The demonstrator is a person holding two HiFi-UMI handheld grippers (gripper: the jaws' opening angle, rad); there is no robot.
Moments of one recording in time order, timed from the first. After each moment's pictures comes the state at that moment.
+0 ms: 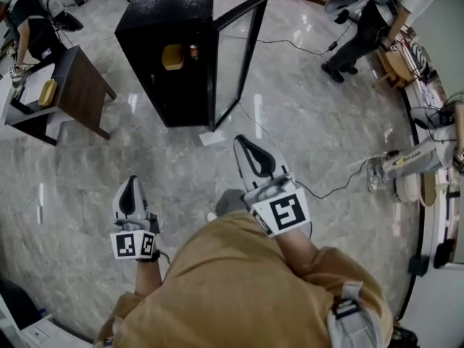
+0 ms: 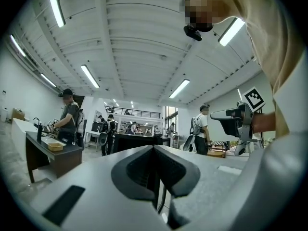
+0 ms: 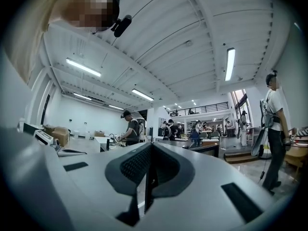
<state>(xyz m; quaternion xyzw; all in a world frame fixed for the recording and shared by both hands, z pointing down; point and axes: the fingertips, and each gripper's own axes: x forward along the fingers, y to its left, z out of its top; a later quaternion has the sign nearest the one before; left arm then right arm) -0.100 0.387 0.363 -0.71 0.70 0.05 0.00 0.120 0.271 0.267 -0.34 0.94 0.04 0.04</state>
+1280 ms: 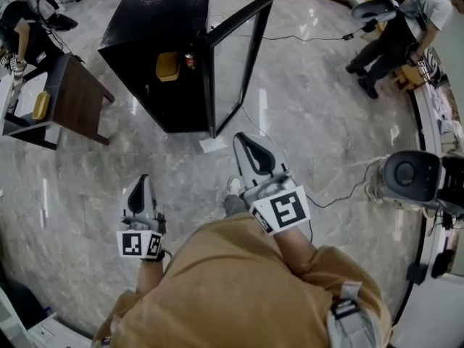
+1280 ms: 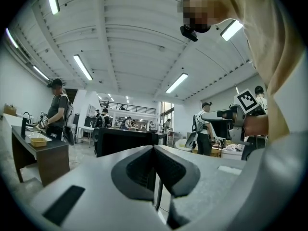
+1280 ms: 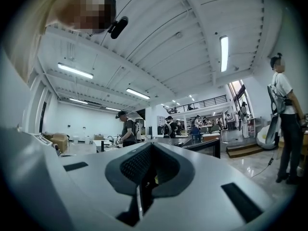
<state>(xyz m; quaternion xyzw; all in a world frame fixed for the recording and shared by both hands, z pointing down) -0.076 0.236 0.378 -0.73 0.68 0.03 -0.02 0.114 0.119 0.294 -0.33 0.94 0.00 0.03</state>
